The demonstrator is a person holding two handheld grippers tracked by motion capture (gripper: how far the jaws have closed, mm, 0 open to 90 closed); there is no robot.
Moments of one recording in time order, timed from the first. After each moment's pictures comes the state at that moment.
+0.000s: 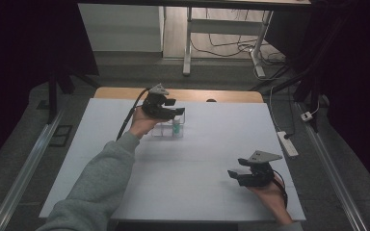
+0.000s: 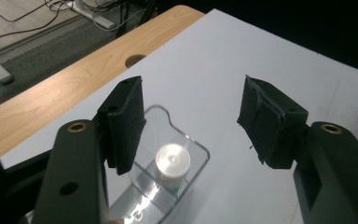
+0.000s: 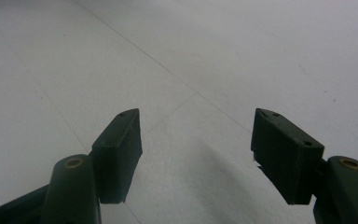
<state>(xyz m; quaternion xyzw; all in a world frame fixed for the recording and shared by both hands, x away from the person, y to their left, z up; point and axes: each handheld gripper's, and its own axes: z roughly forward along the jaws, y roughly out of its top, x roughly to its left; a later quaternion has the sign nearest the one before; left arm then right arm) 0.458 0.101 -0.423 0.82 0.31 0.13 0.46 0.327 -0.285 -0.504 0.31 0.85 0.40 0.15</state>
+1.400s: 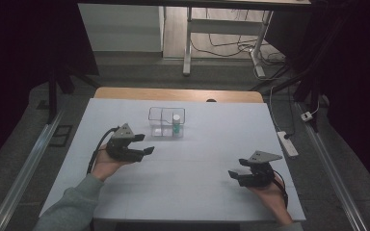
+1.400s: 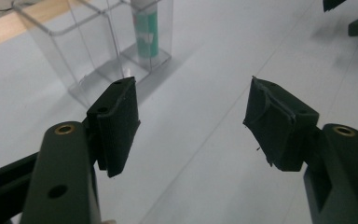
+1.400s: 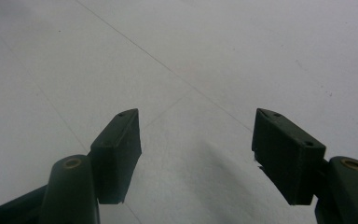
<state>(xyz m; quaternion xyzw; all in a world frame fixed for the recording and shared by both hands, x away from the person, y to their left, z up) 0.331 0.180 -0.476 0.82 0.33 0.14 0.44 0.326 -0.286 -0.504 0.32 0.85 0.40 0.15</state>
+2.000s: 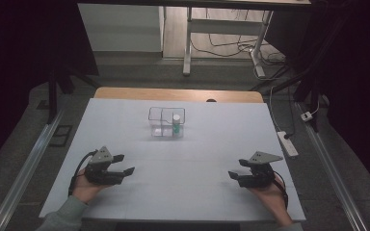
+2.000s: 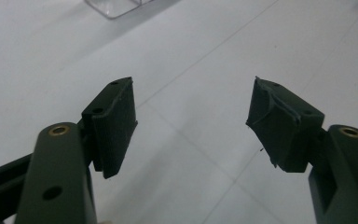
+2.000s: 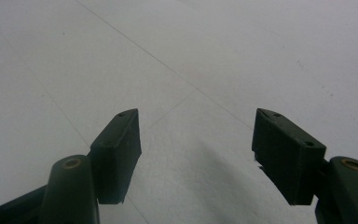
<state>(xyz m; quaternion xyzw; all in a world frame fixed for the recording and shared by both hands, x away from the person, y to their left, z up) 0.276 0.229 -0.516 0.82 0.37 0.14 0.42 0.323 -0.286 -0.502 0.32 0.85 0.40 0.15</state>
